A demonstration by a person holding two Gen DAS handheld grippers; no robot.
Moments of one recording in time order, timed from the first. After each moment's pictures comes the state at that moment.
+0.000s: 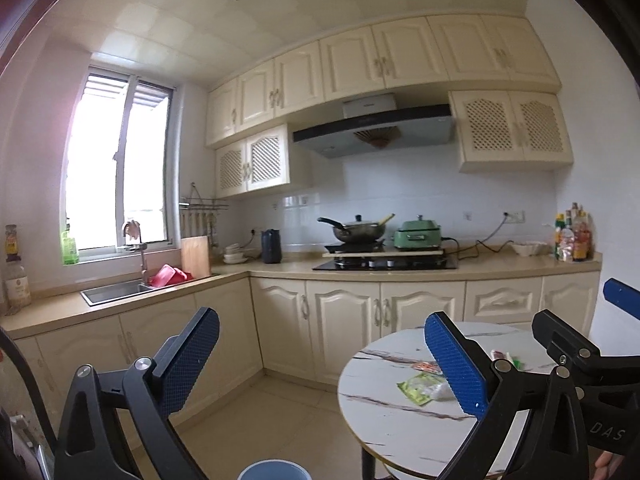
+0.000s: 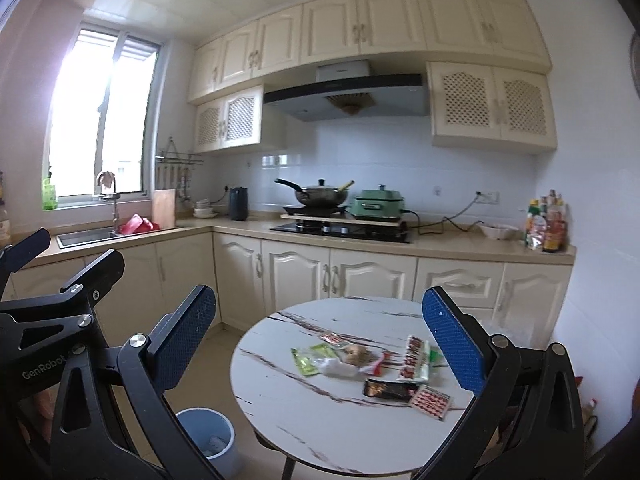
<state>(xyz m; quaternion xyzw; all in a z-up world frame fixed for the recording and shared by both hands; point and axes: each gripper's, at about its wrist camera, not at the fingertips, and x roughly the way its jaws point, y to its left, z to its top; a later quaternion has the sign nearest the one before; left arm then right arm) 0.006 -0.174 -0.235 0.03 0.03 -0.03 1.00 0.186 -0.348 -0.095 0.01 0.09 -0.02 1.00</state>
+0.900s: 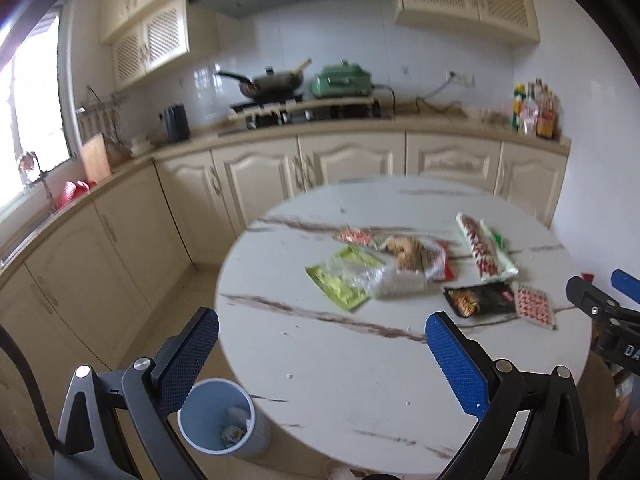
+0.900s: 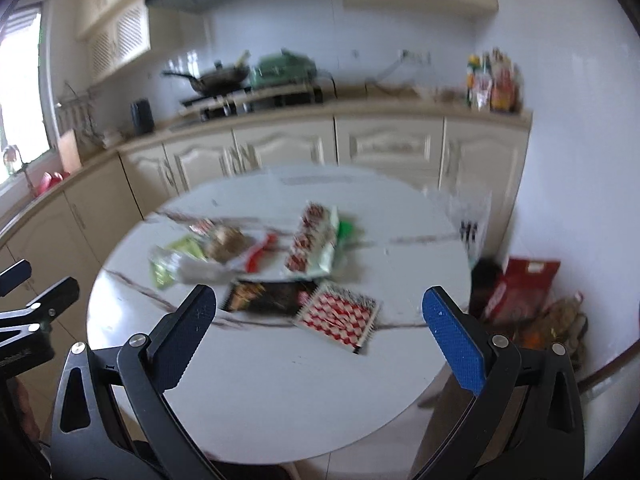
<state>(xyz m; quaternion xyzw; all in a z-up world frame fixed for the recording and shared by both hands) 0.282 -0.249 -0.209 0.09 0.28 -0.14 0.95 0.289 -0.511 -0.242 0.10 0.31 -0.13 0.94</state>
